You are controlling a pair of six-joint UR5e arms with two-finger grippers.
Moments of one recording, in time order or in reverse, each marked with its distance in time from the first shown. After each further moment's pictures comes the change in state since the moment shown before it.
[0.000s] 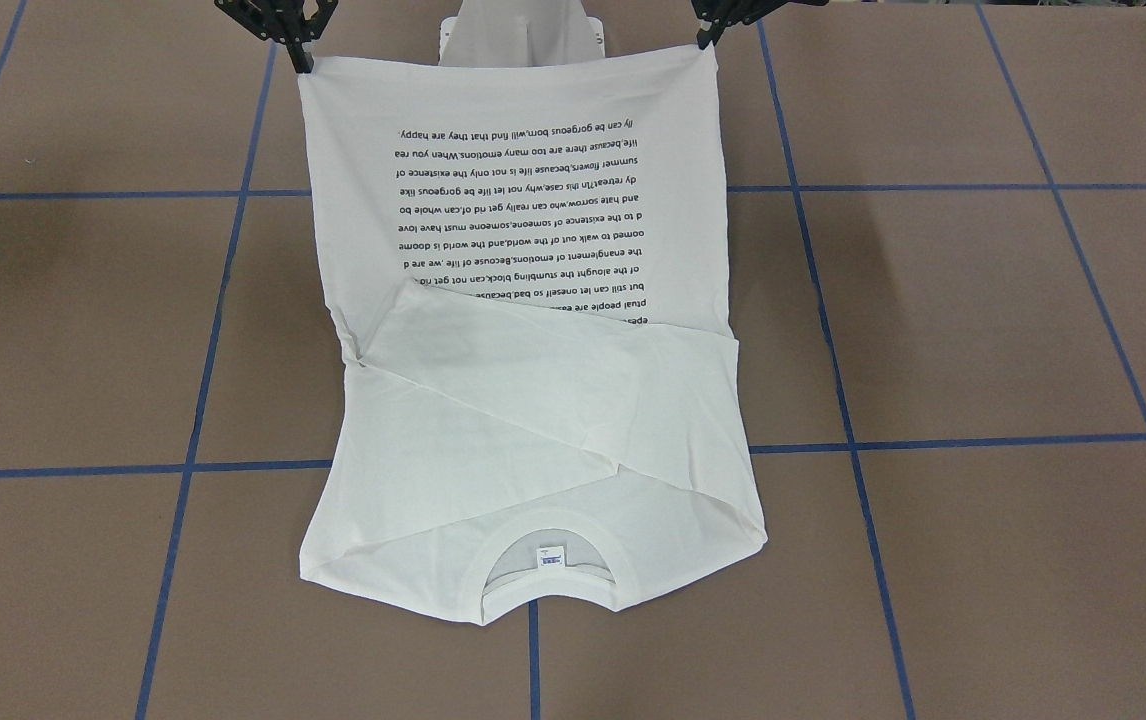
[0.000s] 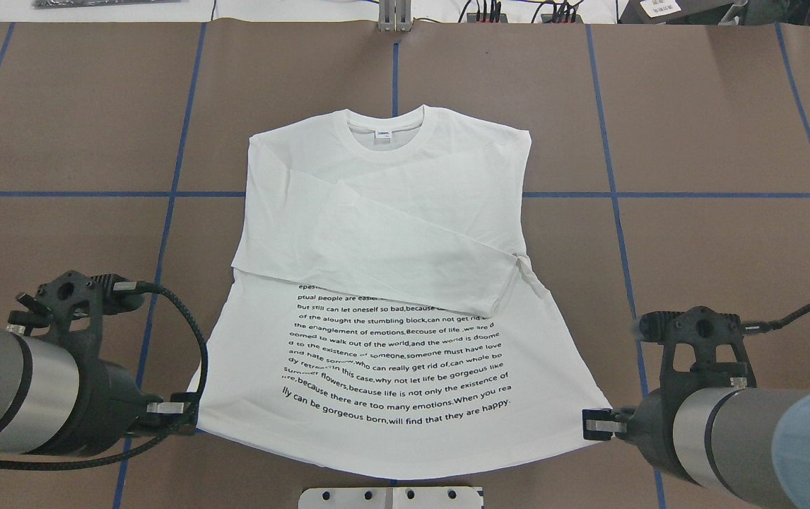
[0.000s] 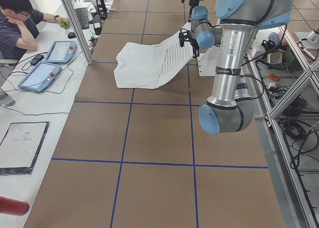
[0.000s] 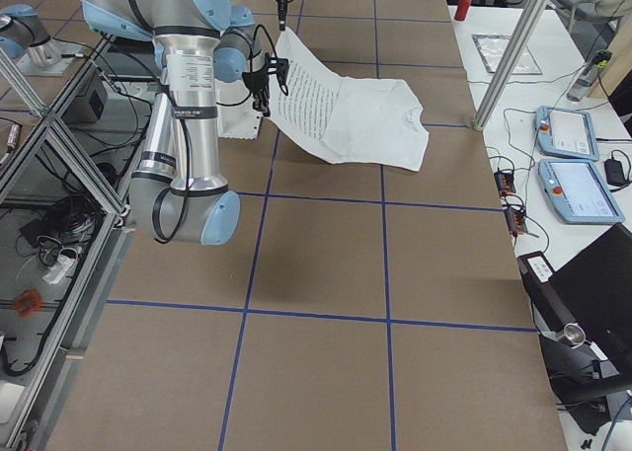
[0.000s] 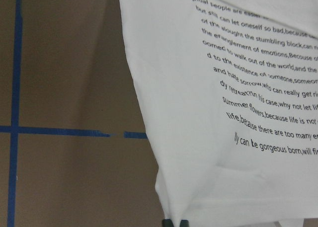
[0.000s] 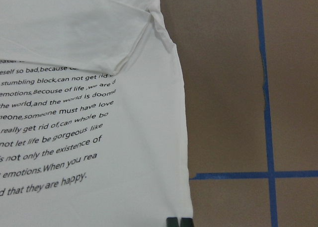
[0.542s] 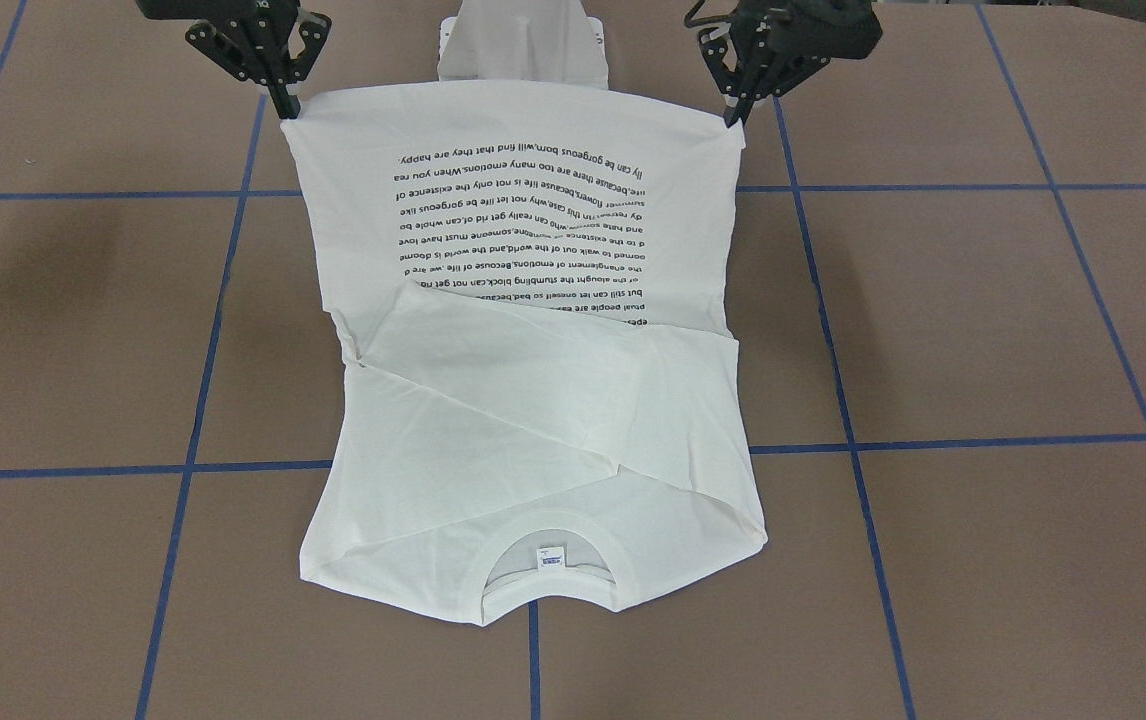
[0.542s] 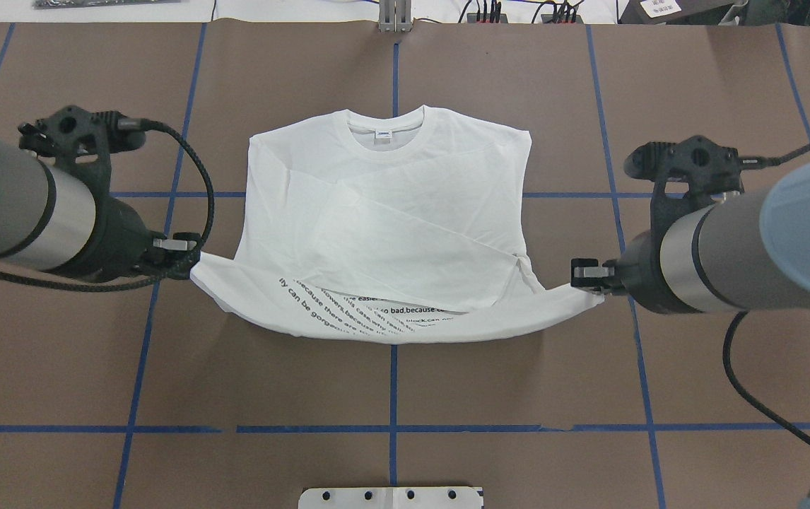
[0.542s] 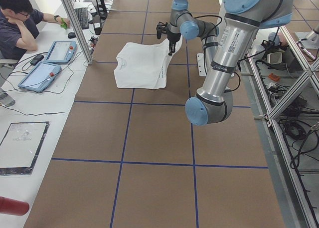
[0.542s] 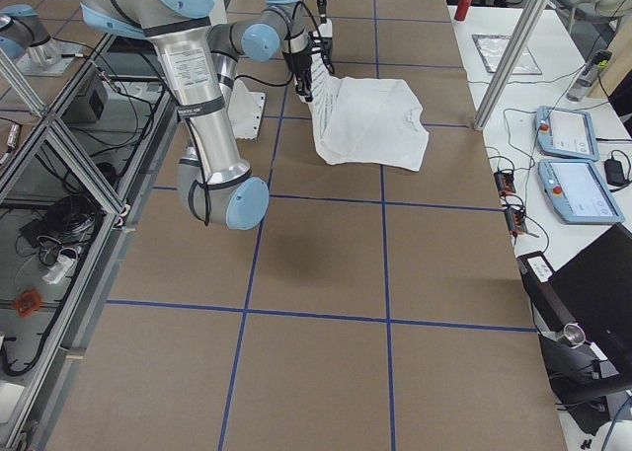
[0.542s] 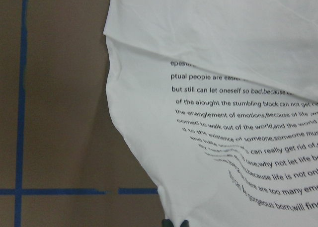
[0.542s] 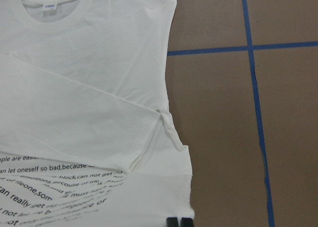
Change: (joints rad) left arm -0.296 -0.162 0.162 0.102 -0.008 0.224; right arm 0.367 0.256 -0.157 -0.113 0.172 -0.227
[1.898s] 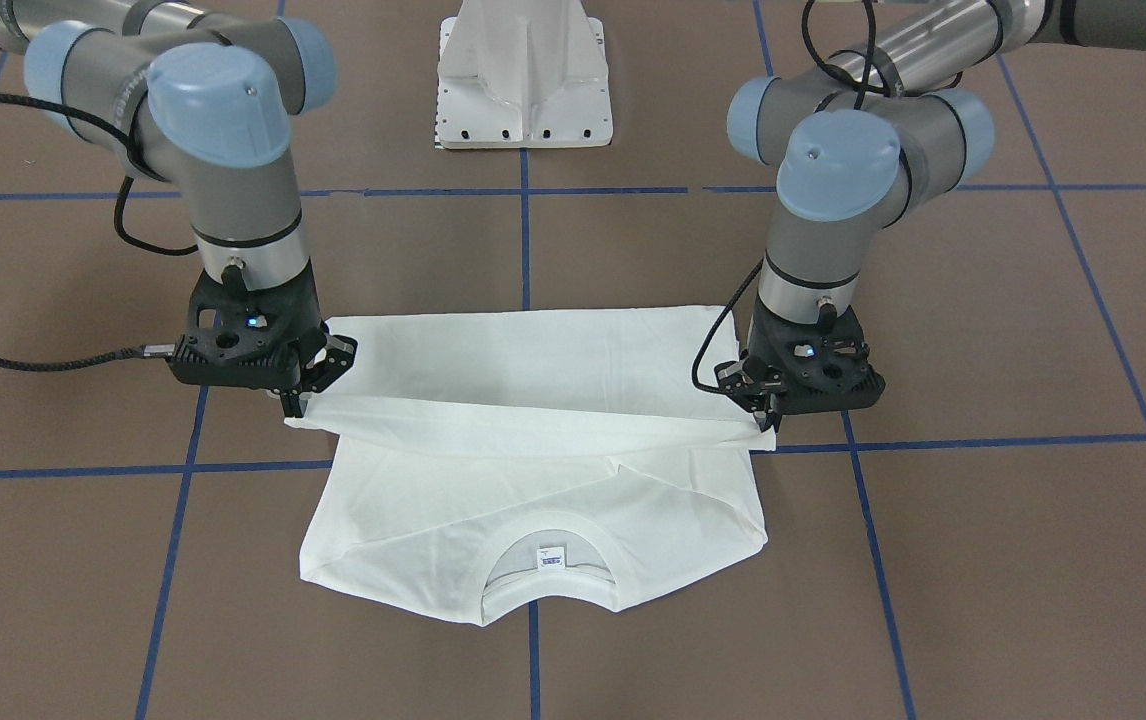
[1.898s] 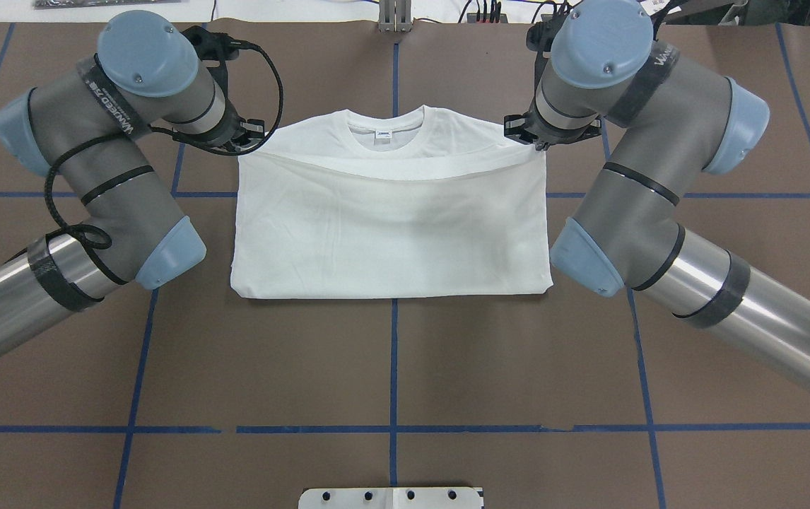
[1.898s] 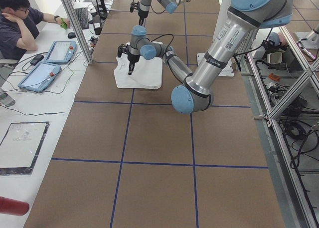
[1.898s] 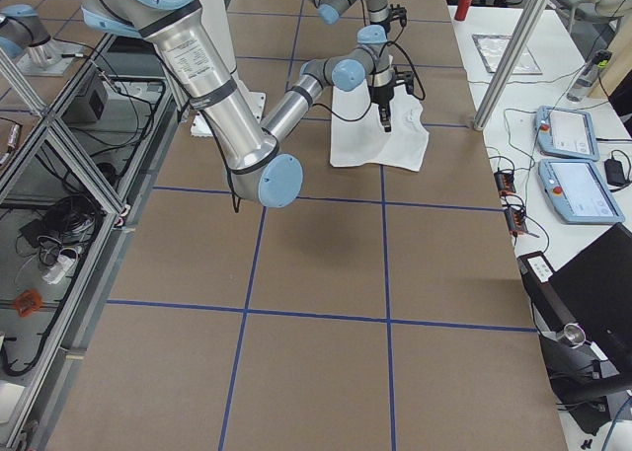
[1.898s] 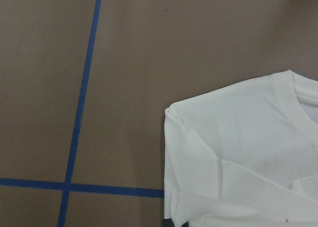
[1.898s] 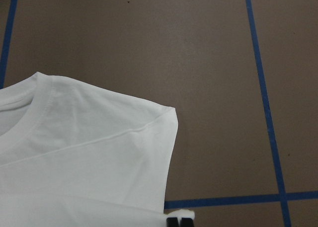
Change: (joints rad) left arm -0.111 -0.207 0.788 -0.489 0.127 0.153; right arm 0.202 0.240 -0.782 0.420 -0.005 -0.205
